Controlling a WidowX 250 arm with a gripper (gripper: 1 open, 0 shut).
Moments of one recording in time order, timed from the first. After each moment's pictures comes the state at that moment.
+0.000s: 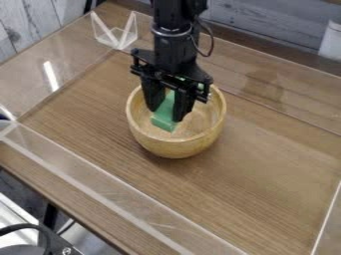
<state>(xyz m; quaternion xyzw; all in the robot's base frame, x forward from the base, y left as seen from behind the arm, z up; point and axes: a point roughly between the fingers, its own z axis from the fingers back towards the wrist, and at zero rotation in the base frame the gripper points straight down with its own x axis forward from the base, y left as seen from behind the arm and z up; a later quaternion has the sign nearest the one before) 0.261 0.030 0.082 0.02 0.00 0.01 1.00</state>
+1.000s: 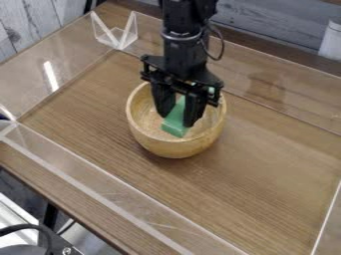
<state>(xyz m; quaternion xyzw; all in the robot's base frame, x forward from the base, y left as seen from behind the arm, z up) 0.264 0.008 0.083 -0.01 0.01 -0.01 1.00</state>
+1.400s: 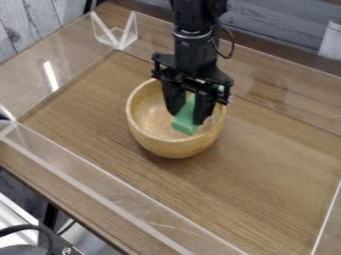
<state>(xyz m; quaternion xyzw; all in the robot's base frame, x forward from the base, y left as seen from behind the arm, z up) 0.273 0.003 0.078 -0.01 0.01 -0.02 1.00</state>
